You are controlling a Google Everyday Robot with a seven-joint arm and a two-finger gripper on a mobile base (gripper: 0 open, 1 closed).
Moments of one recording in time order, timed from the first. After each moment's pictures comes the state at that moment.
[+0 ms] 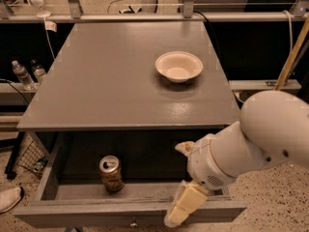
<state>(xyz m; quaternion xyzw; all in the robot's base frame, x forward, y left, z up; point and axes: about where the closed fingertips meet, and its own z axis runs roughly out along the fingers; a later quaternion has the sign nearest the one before) 0.357 -0.045 0.774 -0.60 0.74 0.20 0.22</state>
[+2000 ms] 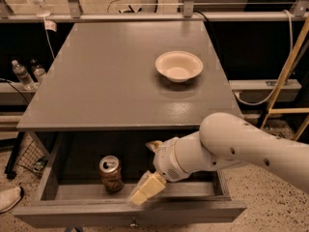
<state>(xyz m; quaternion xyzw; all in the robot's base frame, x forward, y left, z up) 0.413 0.039 0.712 -0.55 0.73 0.29 0.29</state>
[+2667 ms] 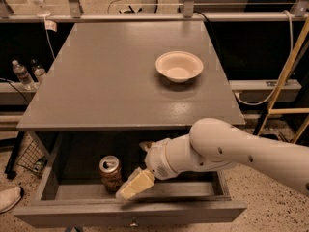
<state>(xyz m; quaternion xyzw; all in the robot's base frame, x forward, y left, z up) 0.431 0.066 0.694 -0.51 0.74 0.32 0.31</state>
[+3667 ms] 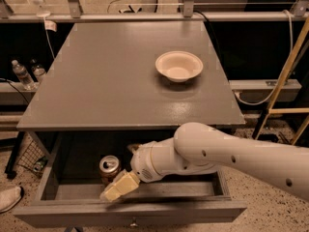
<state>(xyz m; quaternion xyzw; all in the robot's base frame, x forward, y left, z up) 0.428 0.105 0.688 -0.50 0.74 0.33 0.31</state>
